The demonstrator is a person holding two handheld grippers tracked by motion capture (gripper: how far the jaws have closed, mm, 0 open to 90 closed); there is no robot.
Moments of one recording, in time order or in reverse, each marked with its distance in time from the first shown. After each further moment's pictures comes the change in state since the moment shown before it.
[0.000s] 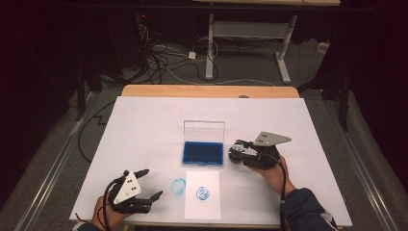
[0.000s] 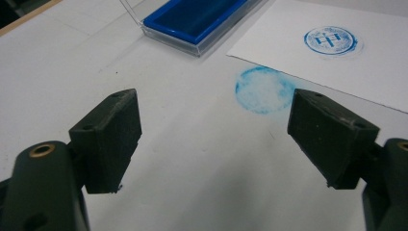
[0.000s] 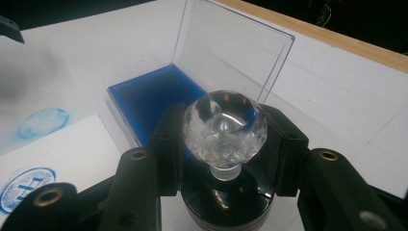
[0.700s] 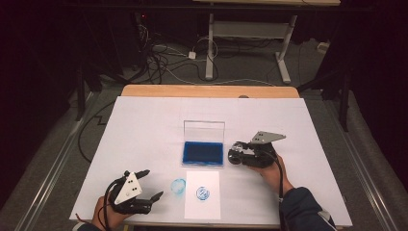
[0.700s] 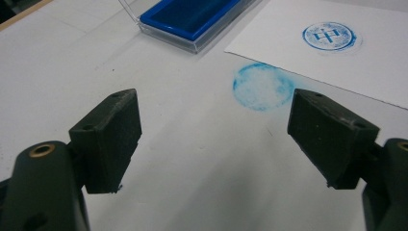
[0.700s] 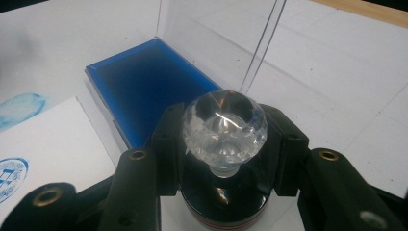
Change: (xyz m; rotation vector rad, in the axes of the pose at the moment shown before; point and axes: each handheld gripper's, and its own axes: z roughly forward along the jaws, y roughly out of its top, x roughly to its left) left arm -0.001 0.000 0.002 0.007 -0.006 0.004; right arm -0.012 -0.011 0.016 0.078 0.001 0.054
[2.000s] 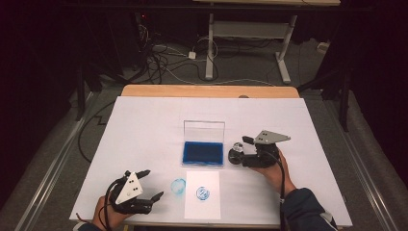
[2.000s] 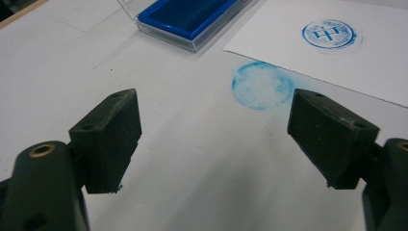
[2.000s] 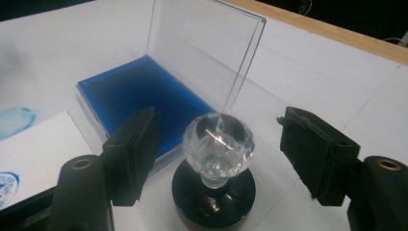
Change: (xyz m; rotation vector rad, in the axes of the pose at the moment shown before) left arm -0.001 0.001 0.001 0.005 -0.001 0.006; right arm 0.004 0.005 -0.012 -0.057 -0.068 -0.020
